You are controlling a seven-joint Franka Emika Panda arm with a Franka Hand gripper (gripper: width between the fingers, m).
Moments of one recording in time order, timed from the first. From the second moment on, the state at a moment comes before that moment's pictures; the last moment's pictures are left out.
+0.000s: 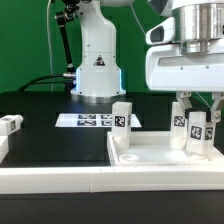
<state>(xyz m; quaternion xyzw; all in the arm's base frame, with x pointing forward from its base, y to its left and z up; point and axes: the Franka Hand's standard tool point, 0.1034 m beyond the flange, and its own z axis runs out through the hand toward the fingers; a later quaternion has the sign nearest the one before) 0.614 0.121 0.089 -0.87 0.48 -0.05 0.05</state>
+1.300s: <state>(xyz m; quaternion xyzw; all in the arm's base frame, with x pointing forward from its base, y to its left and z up) 0.617 0.123 0.087 -0.97 0.23 -0.06 0.04</state>
